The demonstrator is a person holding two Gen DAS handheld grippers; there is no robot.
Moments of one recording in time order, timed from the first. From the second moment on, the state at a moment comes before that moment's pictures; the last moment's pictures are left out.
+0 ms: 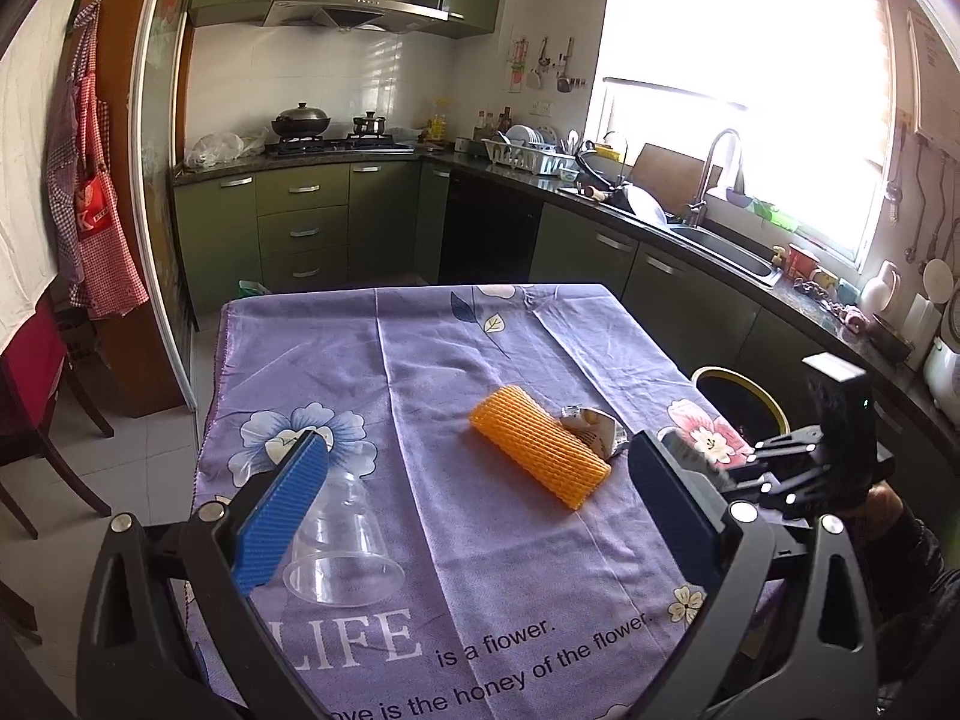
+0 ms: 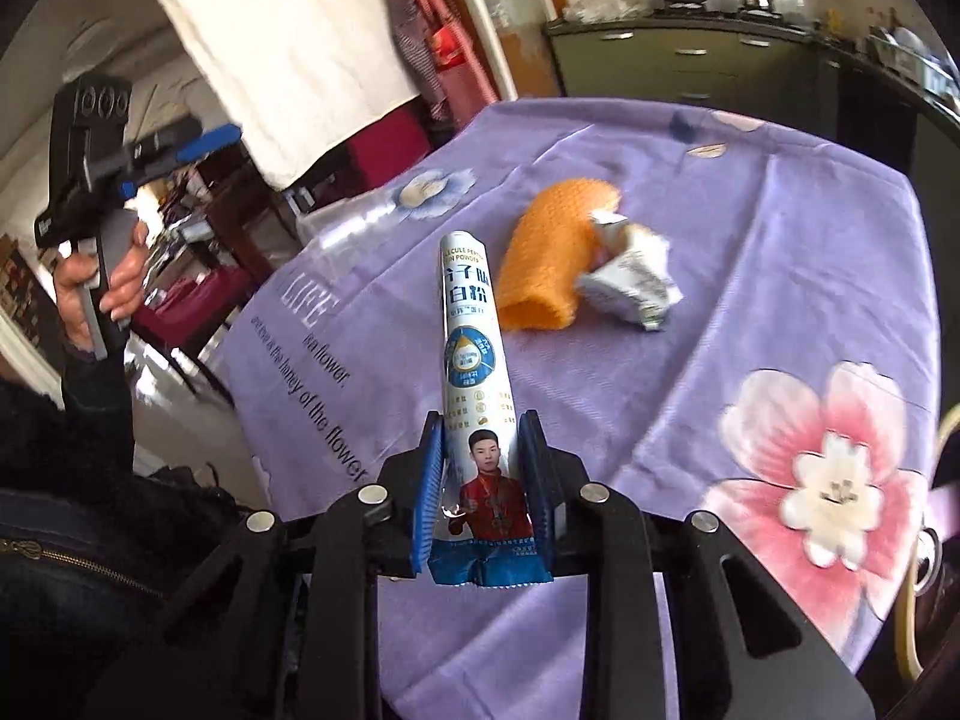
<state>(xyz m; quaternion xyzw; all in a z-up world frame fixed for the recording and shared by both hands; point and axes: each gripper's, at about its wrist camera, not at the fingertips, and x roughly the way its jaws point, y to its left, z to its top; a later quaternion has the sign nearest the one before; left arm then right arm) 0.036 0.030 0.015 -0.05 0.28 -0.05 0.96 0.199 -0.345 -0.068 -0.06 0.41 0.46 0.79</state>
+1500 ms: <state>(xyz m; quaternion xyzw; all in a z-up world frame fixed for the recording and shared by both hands) 0.165 -0.127 -0.065 0.05 0.41 -0.19 0.89 0.205 -0.489 -0.079 0.06 0.38 0.10 0.92</state>
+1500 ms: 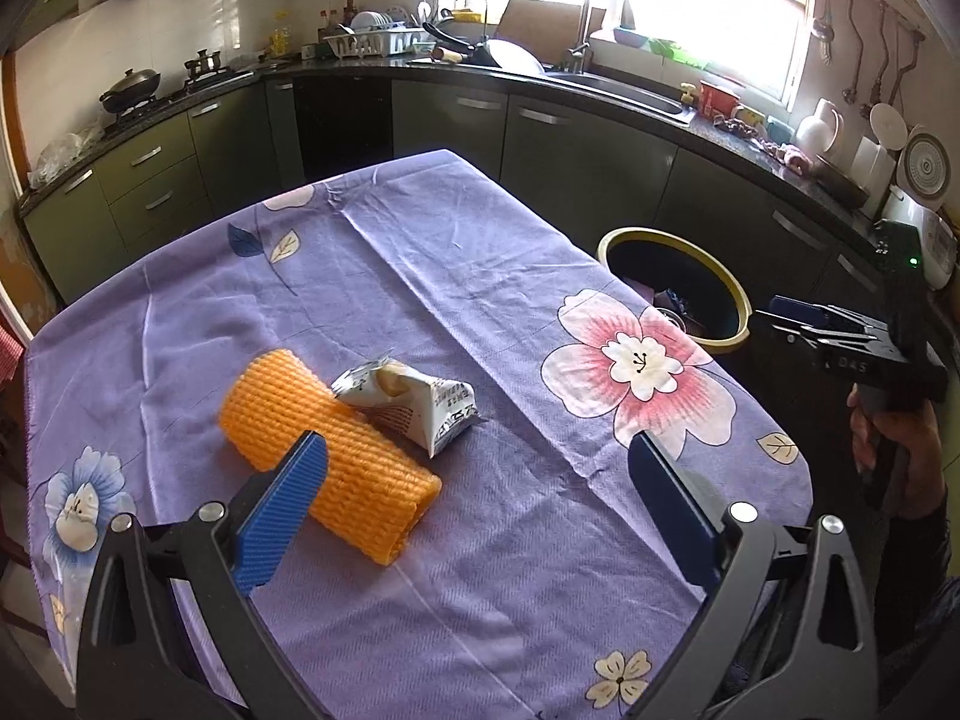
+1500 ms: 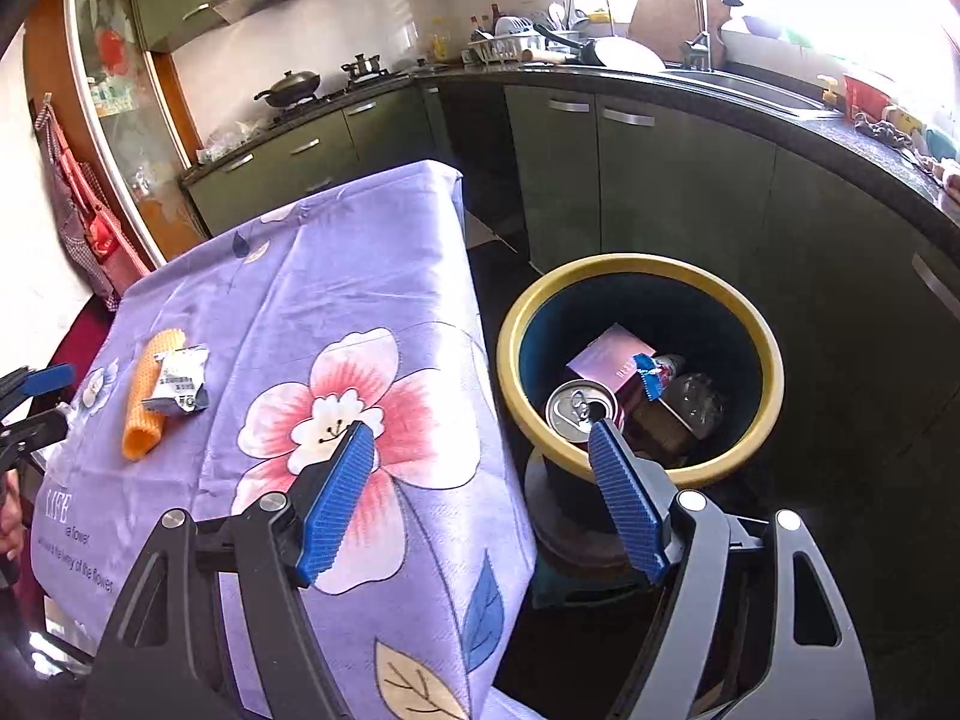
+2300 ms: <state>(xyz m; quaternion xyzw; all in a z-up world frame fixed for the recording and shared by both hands) 0.250 -0.124 -0.116 0.10 0.45 -0.21 0.86 0.214 -0.474 -0.109 0.10 0.40 0.15 0.90</state>
